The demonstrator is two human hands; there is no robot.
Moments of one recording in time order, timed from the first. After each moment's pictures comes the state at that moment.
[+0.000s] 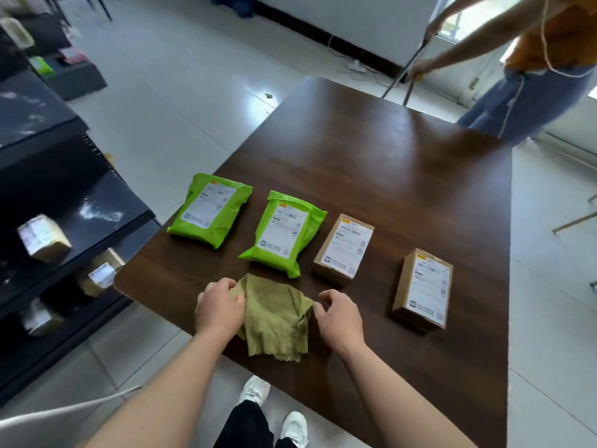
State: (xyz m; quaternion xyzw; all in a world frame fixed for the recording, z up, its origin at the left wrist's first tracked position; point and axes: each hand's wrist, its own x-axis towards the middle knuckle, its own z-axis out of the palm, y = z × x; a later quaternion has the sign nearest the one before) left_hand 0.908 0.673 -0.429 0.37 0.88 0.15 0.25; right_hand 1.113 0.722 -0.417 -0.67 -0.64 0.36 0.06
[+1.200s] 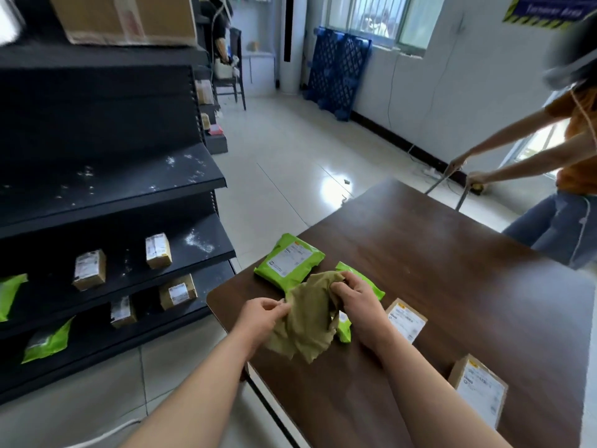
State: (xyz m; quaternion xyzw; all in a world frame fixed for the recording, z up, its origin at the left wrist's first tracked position) left_hand 0.884 0.625 -0.310 0.18 0.76 0.47 0.41; right_hand 1.025 0.745 -0.276 -0.40 -0.64 0.62 0.22
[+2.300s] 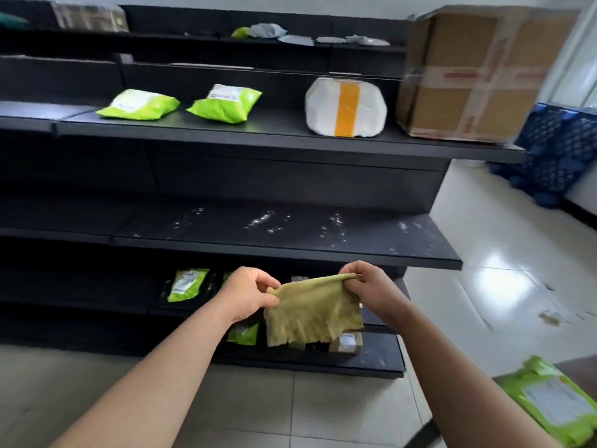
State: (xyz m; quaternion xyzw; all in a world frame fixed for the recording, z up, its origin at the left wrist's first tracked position) left_hand 0.520 0.236 -0.184 0.14 0.87 0.44 0.16; right_hand 0.594 0.479 -0.192 -0.12 -0.82 0.55 0.05
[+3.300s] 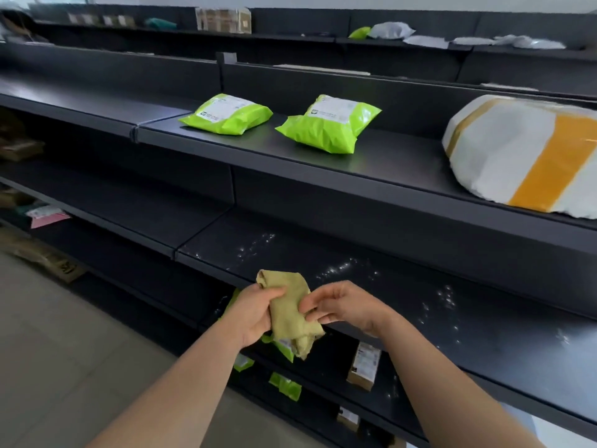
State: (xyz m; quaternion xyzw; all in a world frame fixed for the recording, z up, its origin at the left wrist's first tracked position) left_hand 0.283 0.193 -0.223 -0.13 0.52 0.82 0.19; right_hand 0.269 0.395 -0.203 0.11 -0.78 0.55 -0.27
